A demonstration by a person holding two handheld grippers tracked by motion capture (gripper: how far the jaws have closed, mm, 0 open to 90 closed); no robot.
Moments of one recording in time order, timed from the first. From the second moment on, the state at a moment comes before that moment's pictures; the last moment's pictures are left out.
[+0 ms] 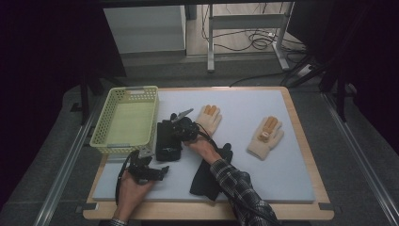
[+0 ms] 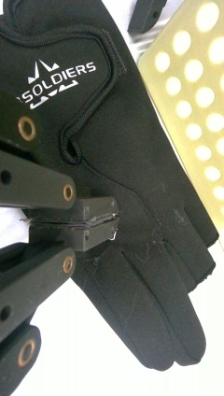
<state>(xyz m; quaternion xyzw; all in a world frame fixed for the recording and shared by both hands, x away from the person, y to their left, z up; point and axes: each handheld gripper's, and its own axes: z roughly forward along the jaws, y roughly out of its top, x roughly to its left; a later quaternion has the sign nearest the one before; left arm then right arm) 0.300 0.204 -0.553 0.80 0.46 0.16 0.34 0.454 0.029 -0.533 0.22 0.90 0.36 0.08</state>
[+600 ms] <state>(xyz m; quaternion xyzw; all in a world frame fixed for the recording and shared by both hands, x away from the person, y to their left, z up) 0.301 0.204 -0.553 0.80 0.46 0.16 0.34 0.449 0.038 -0.535 0.20 0.91 0.37 0.07</state>
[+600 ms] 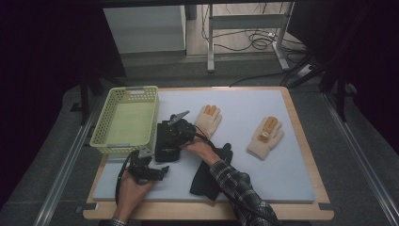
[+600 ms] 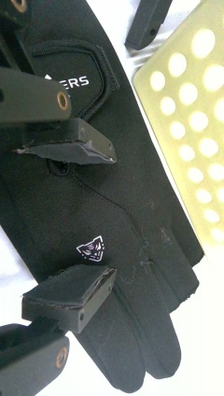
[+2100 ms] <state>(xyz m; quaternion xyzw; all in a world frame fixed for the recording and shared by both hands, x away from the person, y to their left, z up) 0.301 0.204 -0.554 0.80 0.47 0.16 0.34 0.372 -0.071 -0.450 0.29 0.86 0.41 0.10</state>
